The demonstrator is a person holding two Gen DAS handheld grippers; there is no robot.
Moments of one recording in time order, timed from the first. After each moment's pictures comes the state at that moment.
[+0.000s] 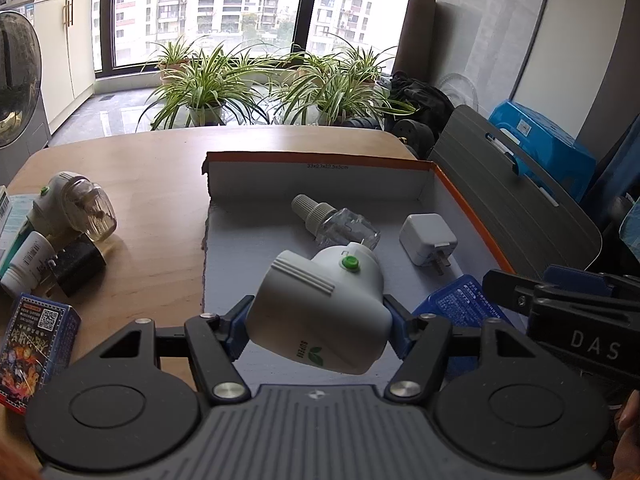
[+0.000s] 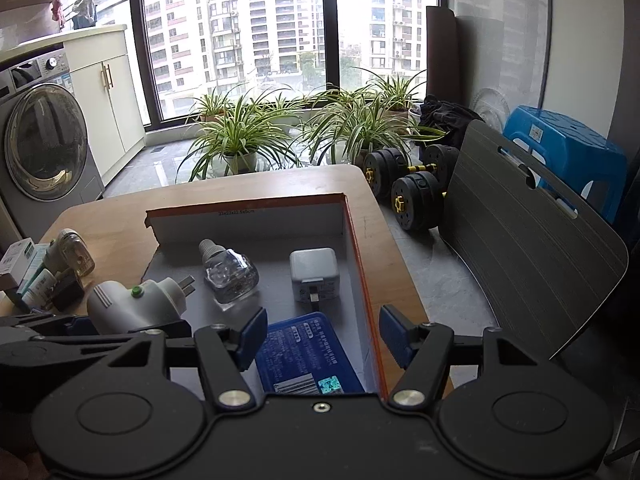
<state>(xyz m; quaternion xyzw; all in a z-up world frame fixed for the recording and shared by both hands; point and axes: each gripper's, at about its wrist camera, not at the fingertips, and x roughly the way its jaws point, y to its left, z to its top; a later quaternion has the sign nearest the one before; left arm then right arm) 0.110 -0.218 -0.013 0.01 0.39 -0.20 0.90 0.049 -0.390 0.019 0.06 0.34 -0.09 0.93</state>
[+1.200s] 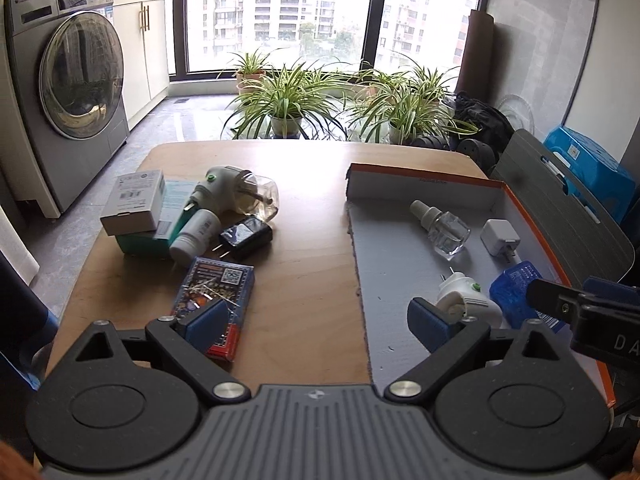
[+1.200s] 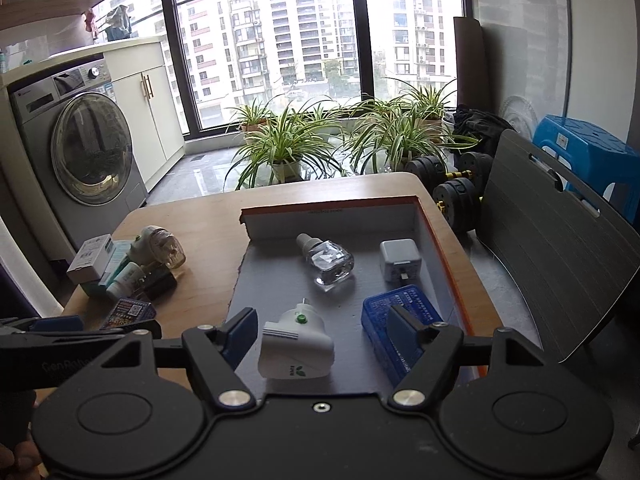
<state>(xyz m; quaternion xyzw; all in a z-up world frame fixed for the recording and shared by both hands) 0.059 -0.119 0.032 0.01 0.38 -0.10 0.92 0.007 -0.311 0.049 0.07 0.33 -0.03 0.94</state>
